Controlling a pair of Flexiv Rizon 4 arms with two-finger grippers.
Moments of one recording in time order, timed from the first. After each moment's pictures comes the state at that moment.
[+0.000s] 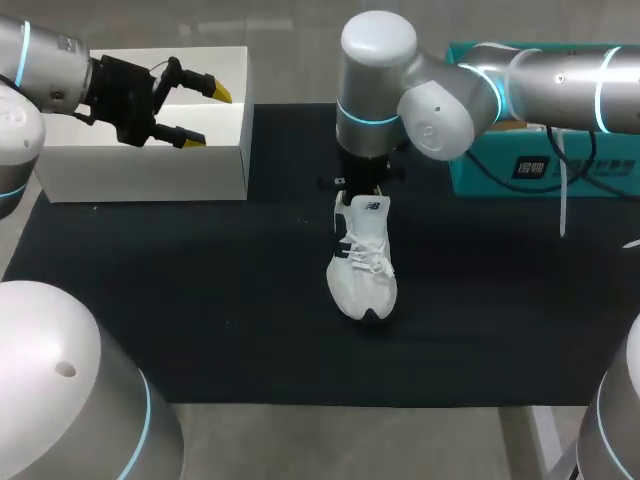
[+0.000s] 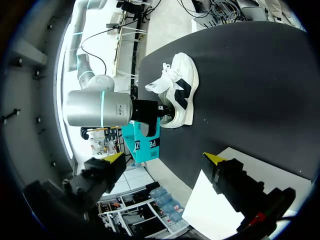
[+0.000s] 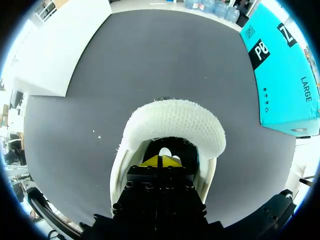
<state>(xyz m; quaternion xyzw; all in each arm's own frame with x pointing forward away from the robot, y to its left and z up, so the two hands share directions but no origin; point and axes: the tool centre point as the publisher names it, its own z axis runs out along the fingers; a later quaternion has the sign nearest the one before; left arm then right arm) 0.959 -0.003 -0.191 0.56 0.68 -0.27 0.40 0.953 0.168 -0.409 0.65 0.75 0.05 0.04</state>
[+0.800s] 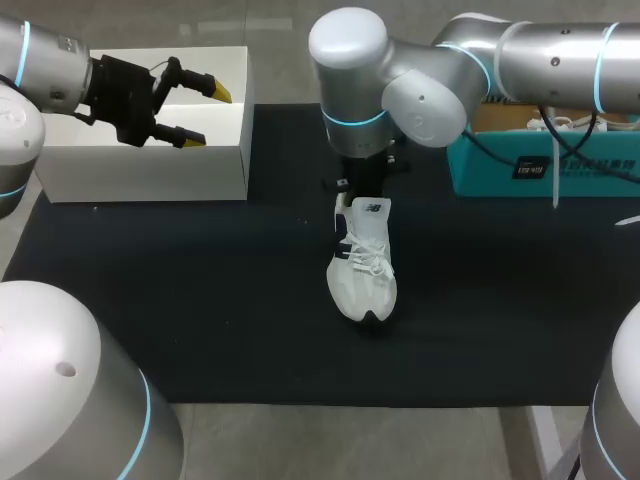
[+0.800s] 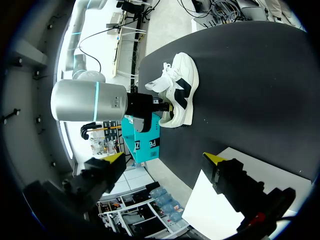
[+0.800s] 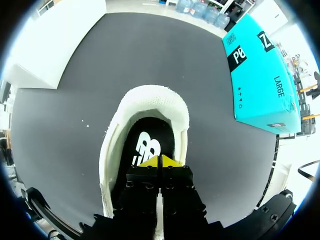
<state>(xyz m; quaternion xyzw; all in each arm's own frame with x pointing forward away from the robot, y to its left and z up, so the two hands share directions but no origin) 0.959 -0.003 -0.191 0.56 0.68 -0.27 0.40 0.938 0.146 -0.390 0.65 0.75 -0.01 0.10</state>
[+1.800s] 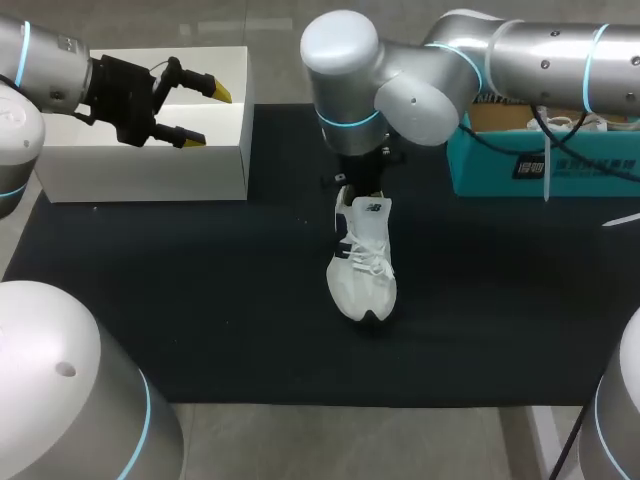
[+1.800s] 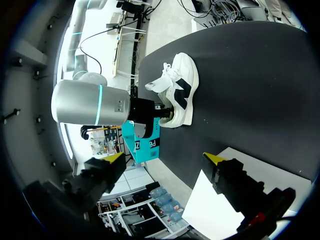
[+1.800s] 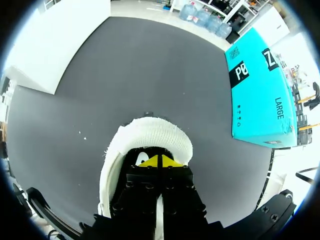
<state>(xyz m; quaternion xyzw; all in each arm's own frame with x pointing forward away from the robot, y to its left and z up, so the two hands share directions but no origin) 0.959 -0.003 -0.191 0.56 0.68 -0.27 0.40 0.966 0.148 -0.390 0.62 0.77 0.01 0.14</state>
